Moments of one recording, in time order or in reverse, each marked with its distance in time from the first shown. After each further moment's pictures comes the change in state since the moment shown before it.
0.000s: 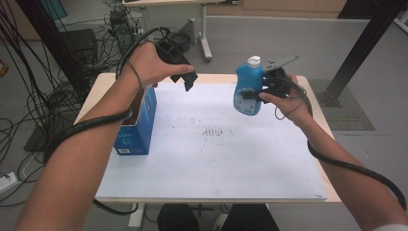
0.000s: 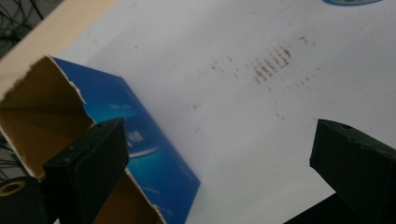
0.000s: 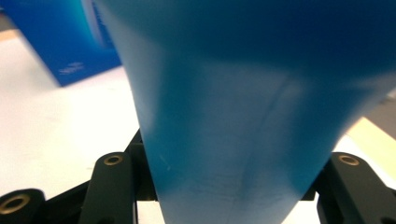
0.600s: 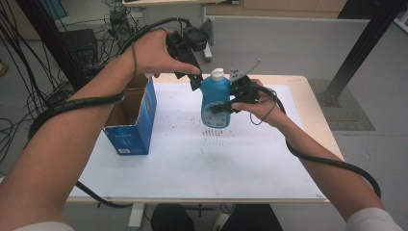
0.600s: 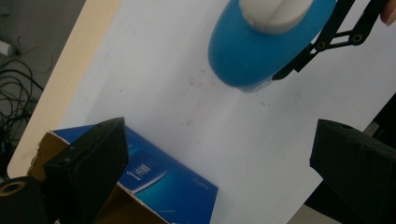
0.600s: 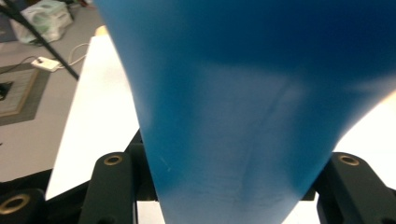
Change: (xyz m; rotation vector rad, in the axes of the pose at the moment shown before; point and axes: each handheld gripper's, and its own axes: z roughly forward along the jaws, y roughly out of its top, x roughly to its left) left arm -0.025 0.012 -0.022 -0.017 -0.048 0.338; right arm 0.048 0.024 0.061 0.000 0.314 -0.152
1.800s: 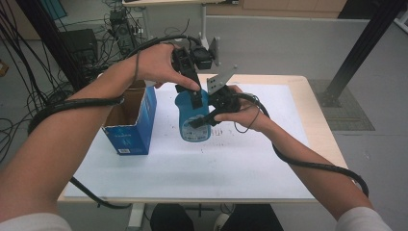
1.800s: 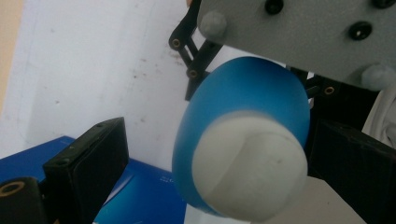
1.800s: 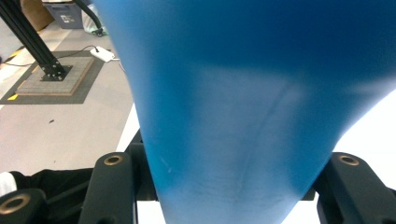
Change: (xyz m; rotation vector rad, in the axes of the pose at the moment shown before) left arm -0.018 -0.001 0.025 0.069 -0.194 0.164; right arm 0.042 0.029 0.037 -0.020 0.190 -0.124
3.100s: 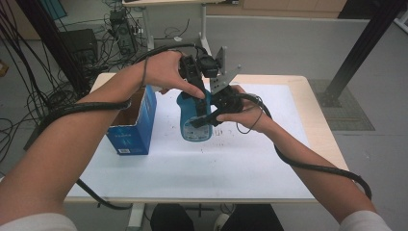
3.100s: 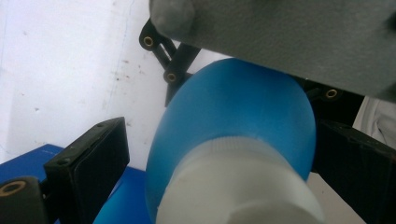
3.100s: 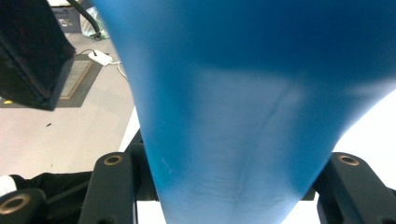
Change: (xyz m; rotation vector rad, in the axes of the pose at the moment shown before) left arm -0.009 0.009 0.013 0.038 -0.030 0.035; right arm 0.004 0.001 -0.007 -0.024 -0.016 -0.012
